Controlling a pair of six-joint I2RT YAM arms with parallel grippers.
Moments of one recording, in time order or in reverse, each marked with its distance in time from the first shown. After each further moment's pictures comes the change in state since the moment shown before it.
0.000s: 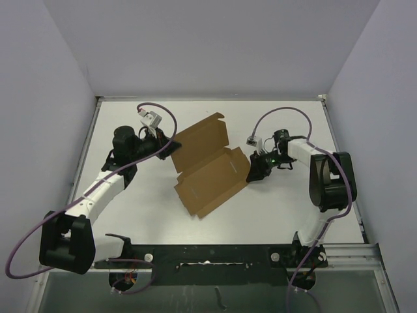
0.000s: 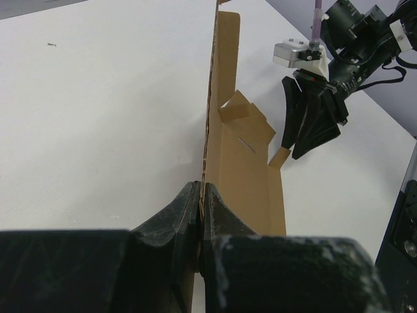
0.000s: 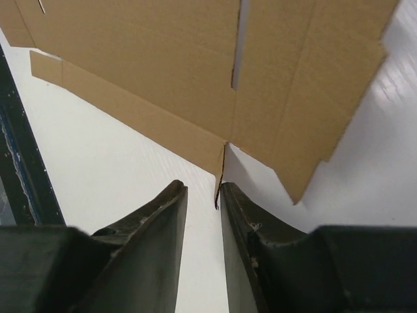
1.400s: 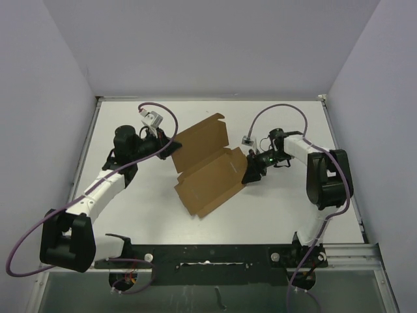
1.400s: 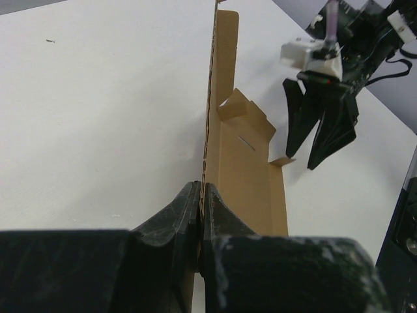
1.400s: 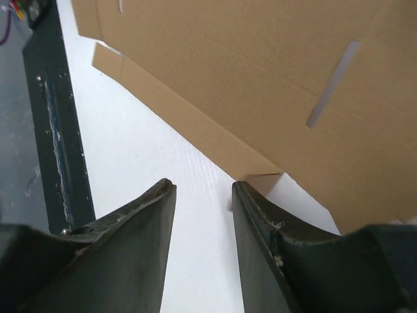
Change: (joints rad) left arm -0.003 0.014 0.008 -0.011 -0.005 0.010; right arm 0.074 0.063 0.082 -0.158 -0.107 -0.142
